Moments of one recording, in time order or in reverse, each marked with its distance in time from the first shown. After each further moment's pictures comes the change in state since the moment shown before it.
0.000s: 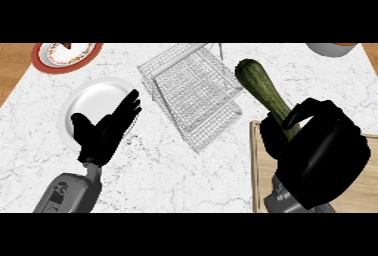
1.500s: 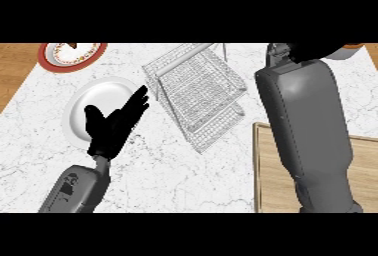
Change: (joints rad) left arm -0.059 -0.030 -0.008 0.049 -0.015 -0.004 0.013; right arm -0.667 0.003 -0.455 0.603 -0.007 -0.393 -0.043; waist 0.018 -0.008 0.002
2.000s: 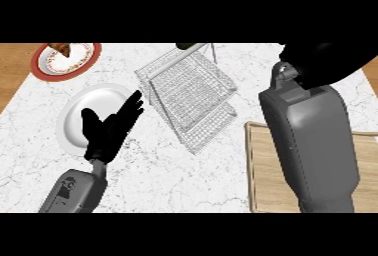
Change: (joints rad) left arm 0.034 0.003 0.021 0.024 0.004 0.008 -0.011; right arm 0.101 0.004 0.081 -0.181 -0.026 0.038 0.055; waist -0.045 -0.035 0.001
